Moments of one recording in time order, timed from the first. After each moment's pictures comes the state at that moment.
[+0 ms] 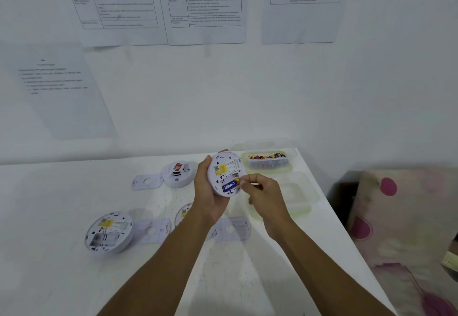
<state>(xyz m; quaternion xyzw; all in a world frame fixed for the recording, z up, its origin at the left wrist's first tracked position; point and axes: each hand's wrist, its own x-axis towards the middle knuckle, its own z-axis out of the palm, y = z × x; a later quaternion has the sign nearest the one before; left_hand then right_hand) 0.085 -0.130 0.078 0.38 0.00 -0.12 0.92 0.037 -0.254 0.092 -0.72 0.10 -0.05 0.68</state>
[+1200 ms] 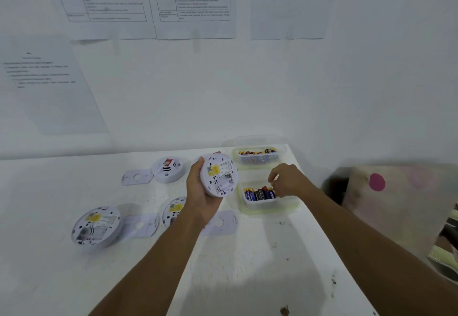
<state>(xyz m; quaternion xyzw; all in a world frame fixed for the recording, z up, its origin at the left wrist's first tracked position) 0.075 -0.139 0.065 0.33 0.06 -0.14 0.93 0.100 -0.368 0.071 -0.97 0.04 0.08 0.22</state>
